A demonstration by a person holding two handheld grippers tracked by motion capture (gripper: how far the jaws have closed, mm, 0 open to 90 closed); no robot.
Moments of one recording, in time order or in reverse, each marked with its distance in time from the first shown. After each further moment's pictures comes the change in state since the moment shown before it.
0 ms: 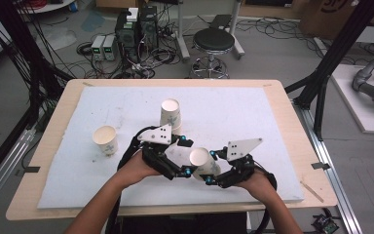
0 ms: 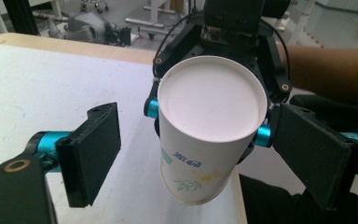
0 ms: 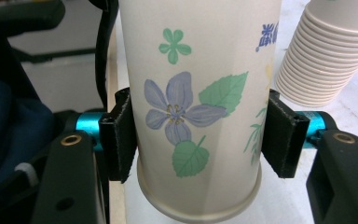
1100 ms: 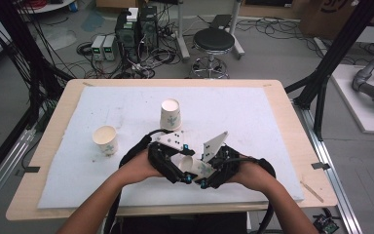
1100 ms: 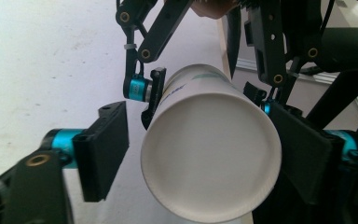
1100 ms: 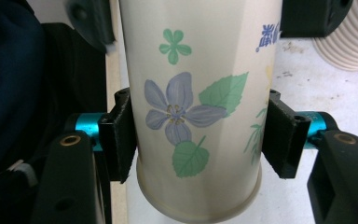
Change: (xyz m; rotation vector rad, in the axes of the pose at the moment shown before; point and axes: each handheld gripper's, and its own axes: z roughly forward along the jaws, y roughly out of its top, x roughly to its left) left arm 0.001 0.002 0.018 0.279 -0.040 0.021; right arm 0.001 0.042 0.028 0.434 0.040 -0.129
